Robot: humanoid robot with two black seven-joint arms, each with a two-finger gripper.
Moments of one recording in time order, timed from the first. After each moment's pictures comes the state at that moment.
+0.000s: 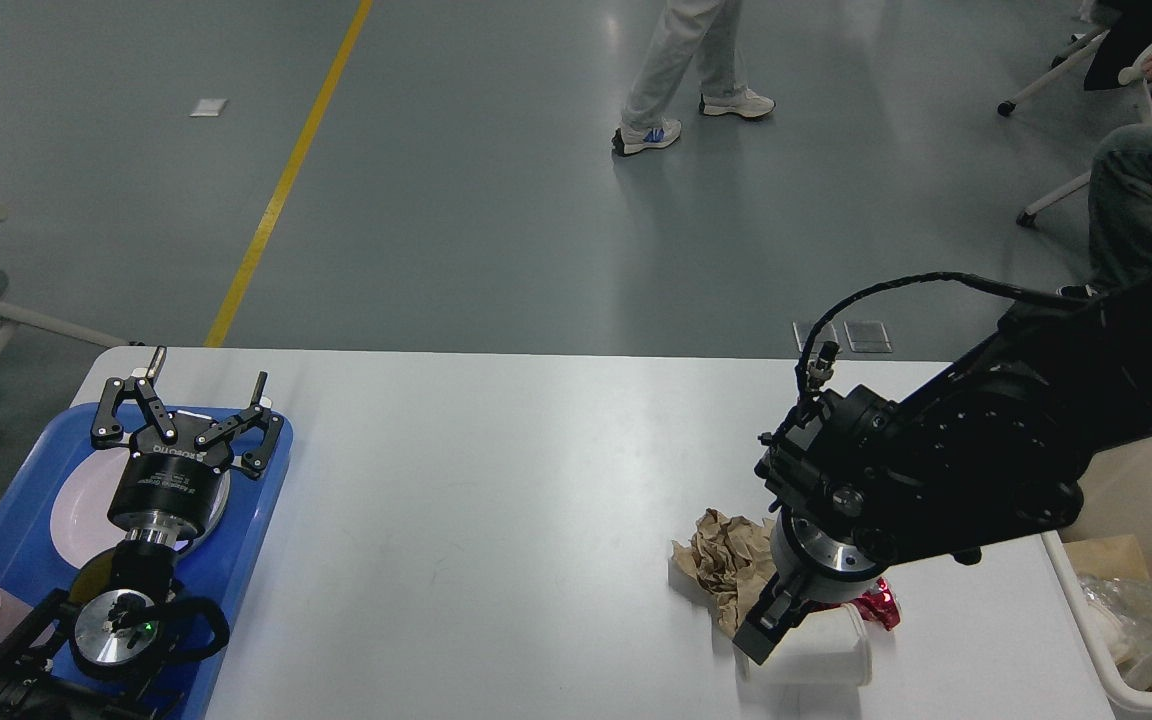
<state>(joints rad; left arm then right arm) -0.26 0.19 -1.31 -0.79 -0.05 -0.60 -0.20 1.83 -0.12 -0.95 1.72 -0.84 0.39 -0.25</state>
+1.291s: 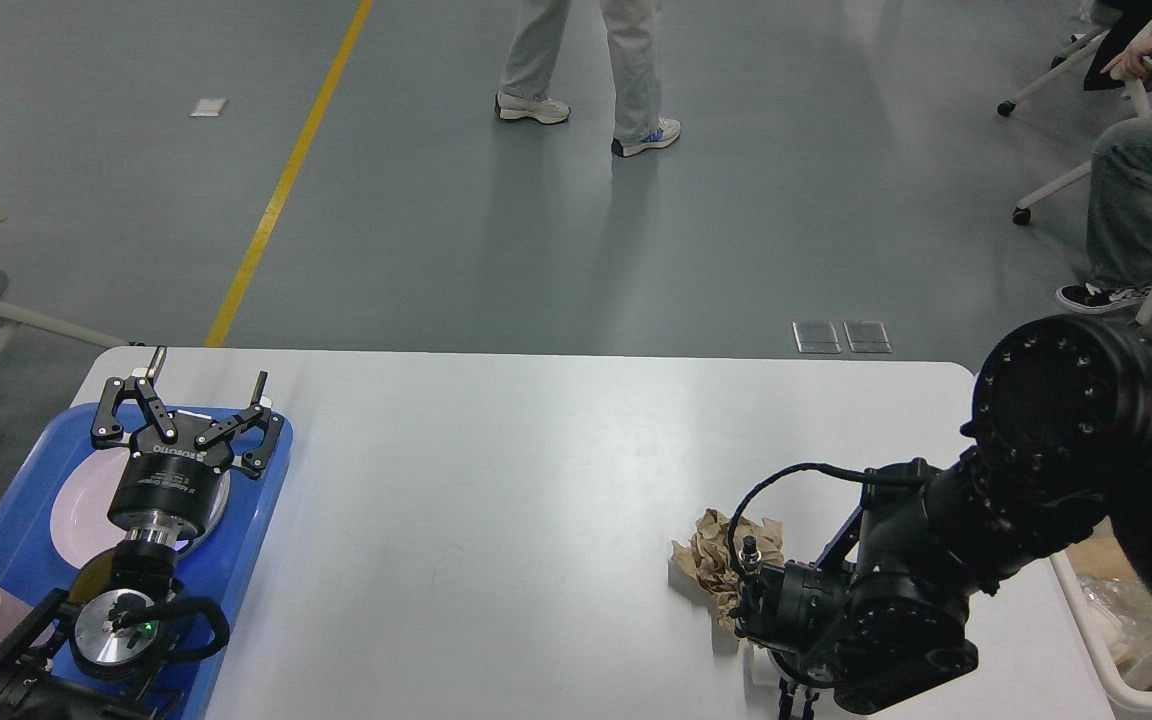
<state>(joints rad) -0.26 0.19 -1.31 -0.79 -0.05 -0.60 -0.20 1.43 0.08 -1.07 1.46 -1.16 0.35 -0.38</state>
